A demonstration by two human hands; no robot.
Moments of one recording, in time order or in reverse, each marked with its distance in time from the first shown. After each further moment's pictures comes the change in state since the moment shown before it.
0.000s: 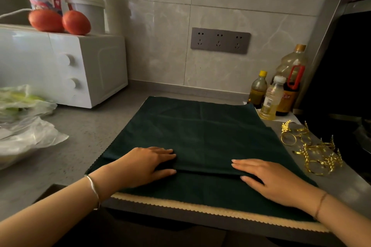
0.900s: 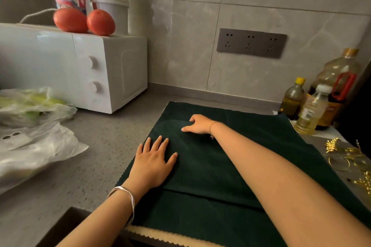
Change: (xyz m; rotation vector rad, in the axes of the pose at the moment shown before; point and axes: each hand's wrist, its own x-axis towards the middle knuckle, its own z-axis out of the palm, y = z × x) left_hand 0.041 -0.066 0.039 -0.213 0.228 -0.576; right_hand 0.309 -0.089 -0.029 0.394 -0.036 0.175
